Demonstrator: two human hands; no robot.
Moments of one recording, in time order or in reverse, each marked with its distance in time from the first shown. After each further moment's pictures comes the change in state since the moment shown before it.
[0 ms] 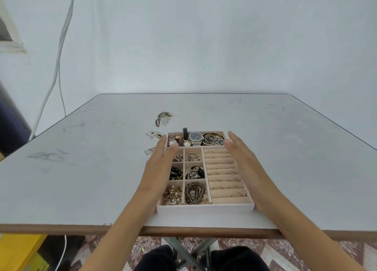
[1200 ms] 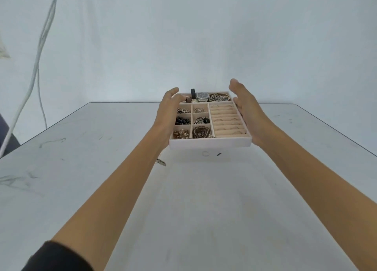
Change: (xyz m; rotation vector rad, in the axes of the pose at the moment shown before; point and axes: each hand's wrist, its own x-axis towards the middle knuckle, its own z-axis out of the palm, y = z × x) left_hand 0.161 0.066 0.030 -0.162 0.001 0.106; right_hand 0.154 -0.069 -0.029 0.075 0.026 -0.041
